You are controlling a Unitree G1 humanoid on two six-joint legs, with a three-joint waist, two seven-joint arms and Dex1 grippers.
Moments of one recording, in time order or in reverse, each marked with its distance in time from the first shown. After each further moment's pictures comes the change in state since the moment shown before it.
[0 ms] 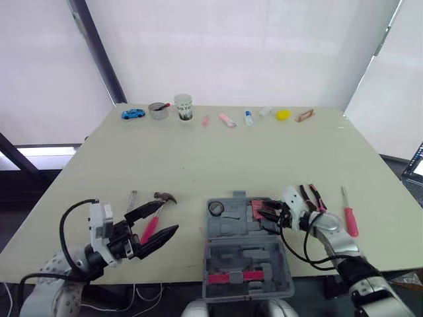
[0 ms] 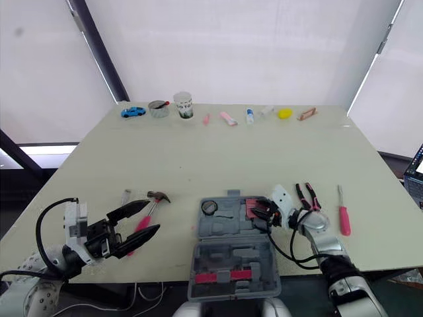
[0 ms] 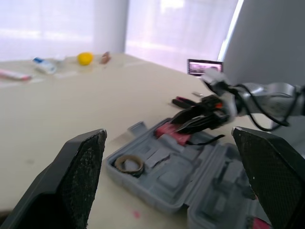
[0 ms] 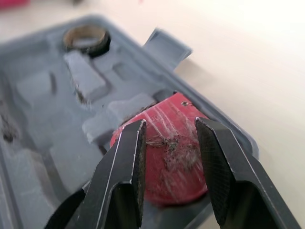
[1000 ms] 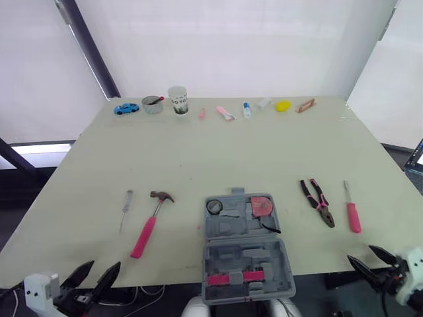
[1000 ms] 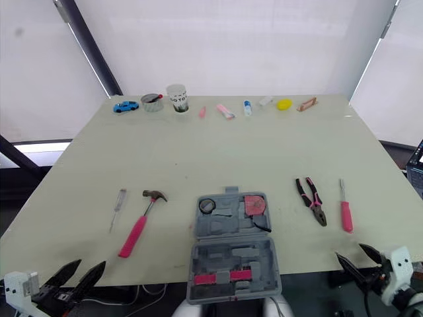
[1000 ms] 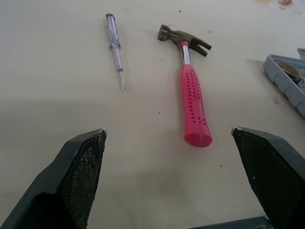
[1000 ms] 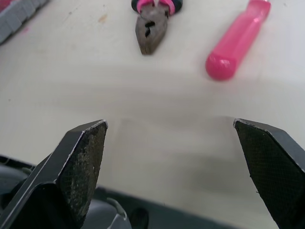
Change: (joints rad) left arm 0.326 -0.151 0.233 0.200 0.019 -0.086 0.202; right arm 0.702 -0.232 -0.503 -0.318 0.302 0.049 0.033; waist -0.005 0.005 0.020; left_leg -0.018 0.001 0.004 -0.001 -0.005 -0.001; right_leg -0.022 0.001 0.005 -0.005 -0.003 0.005
